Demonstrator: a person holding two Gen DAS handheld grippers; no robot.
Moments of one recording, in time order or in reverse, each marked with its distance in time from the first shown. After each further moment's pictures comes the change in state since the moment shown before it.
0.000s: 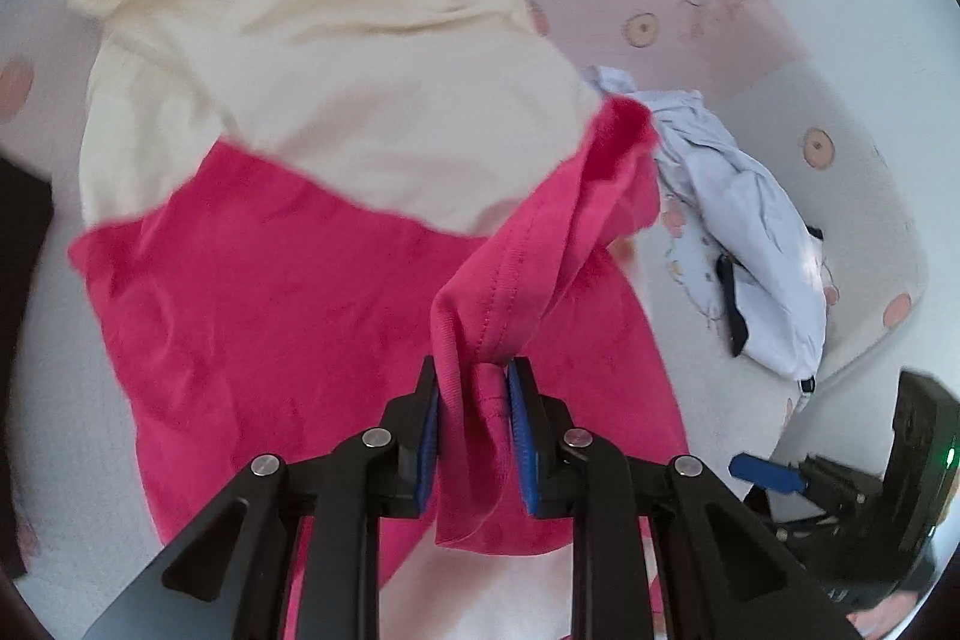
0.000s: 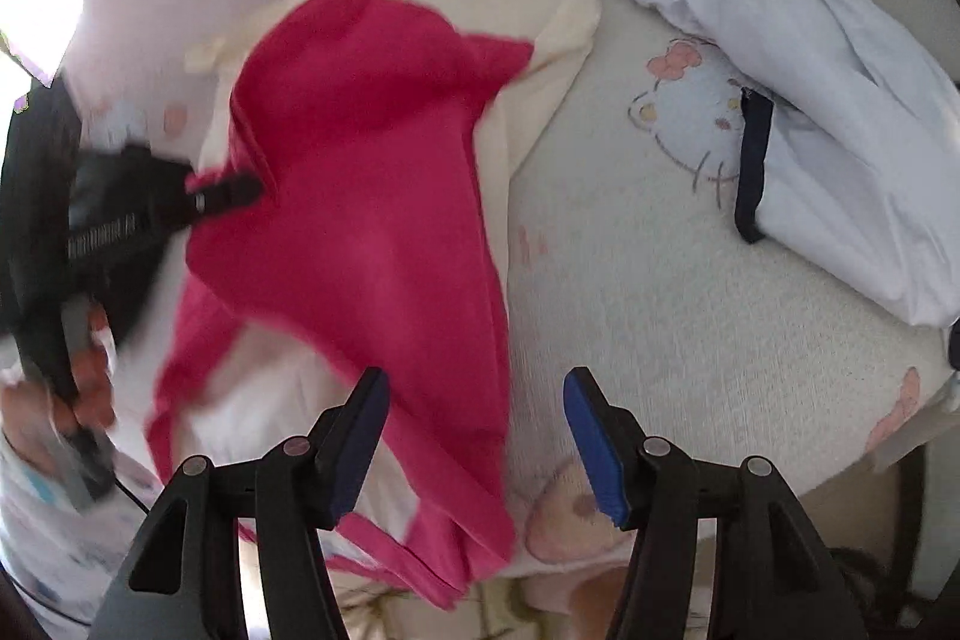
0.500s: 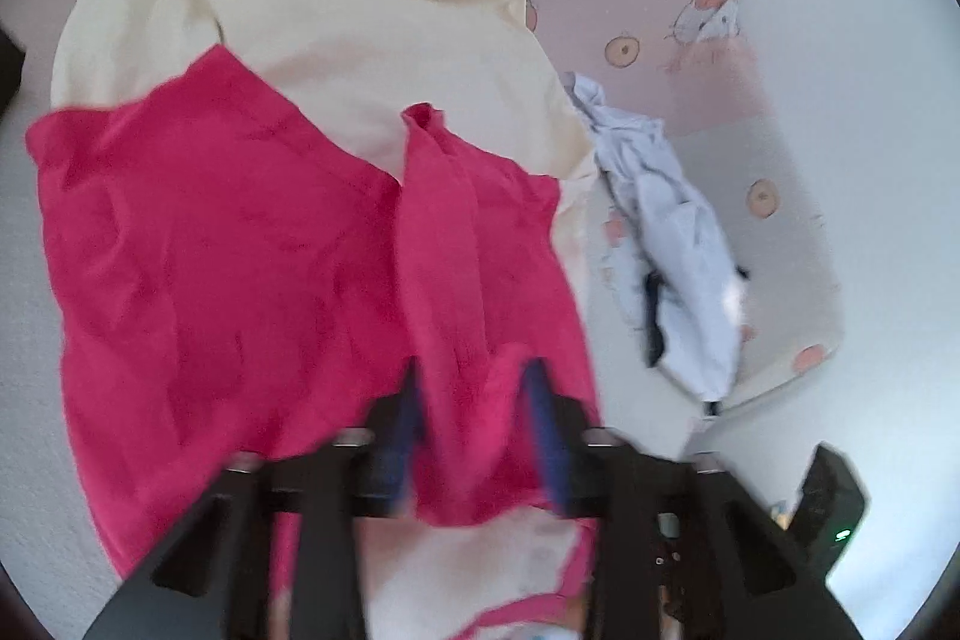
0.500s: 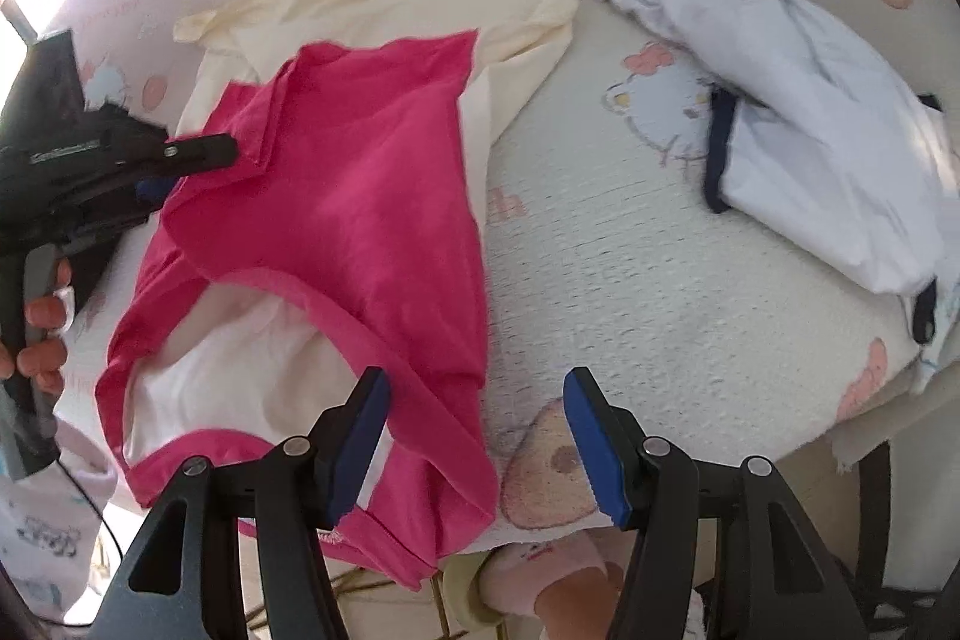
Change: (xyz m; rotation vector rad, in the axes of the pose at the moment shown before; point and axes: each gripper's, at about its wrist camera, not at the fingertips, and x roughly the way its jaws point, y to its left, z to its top) left arm -0.012 0.022 -0.011 -0.189 0.023 -0.256; right arm -0.010 0.006 -0.031 -0.004 -0.072 -0.113
